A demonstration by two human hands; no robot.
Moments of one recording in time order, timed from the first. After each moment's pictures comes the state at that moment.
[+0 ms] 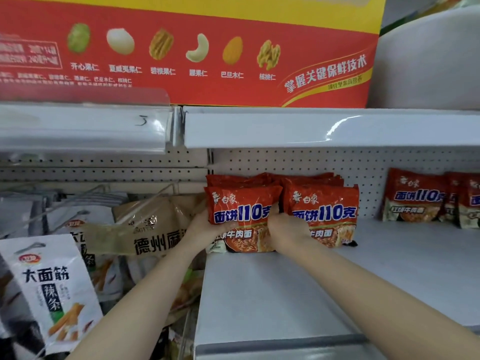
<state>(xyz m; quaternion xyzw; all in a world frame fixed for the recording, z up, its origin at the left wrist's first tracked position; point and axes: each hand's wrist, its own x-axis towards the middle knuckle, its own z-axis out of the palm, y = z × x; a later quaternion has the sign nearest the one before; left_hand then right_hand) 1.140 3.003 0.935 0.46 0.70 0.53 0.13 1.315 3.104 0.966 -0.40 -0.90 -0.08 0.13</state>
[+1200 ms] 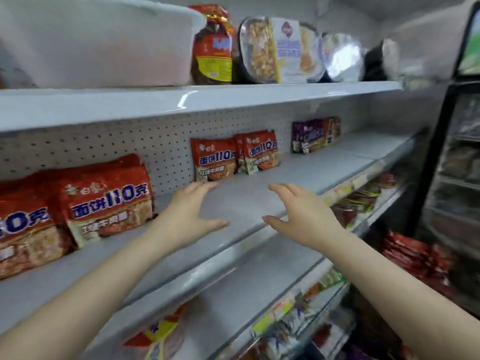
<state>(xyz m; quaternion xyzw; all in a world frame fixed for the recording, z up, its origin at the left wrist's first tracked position) 1.501 3.088 0.994 0.76 0.59 0.25 0.00 1.749 3.119 0.974 -0.50 -0.83 -0.09 0.24</state>
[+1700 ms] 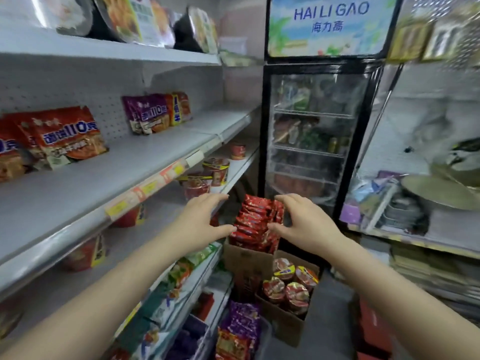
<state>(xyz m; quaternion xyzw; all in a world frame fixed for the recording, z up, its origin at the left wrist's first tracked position) 1.863 3.139 0.913 0.90 0.37 0.18 0.14 2.092 3.038 0.900 -0.74 -0.65 -0.05 0.17</state>
